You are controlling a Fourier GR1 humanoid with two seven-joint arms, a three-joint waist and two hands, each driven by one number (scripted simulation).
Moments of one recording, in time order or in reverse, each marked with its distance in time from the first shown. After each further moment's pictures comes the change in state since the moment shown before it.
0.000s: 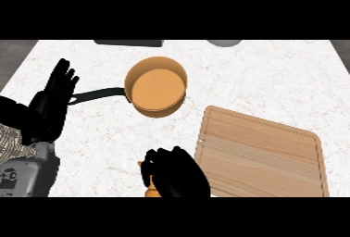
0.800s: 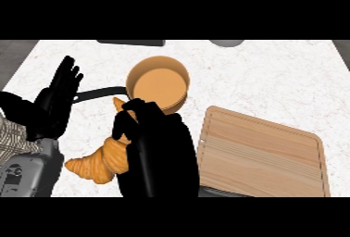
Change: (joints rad) left arm -0.027 -0.010 -0.011 0.018 -0.007 -0.003 -0.002; right arm -0.476 -0.002 0.018 -0.051 0.104 -0.420 0.604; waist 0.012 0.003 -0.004
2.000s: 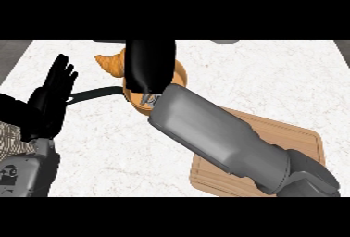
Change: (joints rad) left arm 0.001 0.005 0.022 -0.013 -0.011 0.002 -0.006; right arm -0.484 -0.001 -0.133 0.805 -0.116 -0.200 -0.018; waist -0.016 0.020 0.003
